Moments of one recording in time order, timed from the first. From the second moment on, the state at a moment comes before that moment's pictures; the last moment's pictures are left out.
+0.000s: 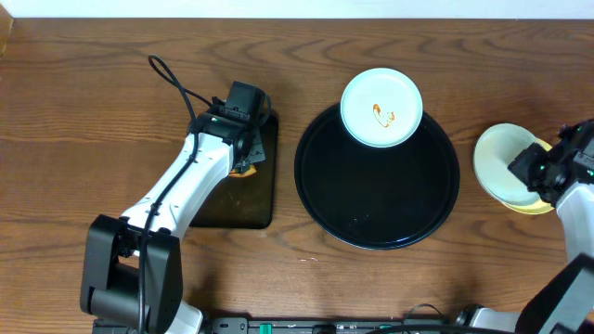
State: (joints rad) left arm -0.31 1.69 1.18 -0.77 -0.19 -0.52; right arm -0.50 1.53 0.92 -0.44 -0.17 0.30
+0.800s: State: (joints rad) left arm -0.31 1.69 1.18 -0.78 -0.19 -0.52; right arm -0.37 1.58 0.92 -0.20 -0.56 0.22
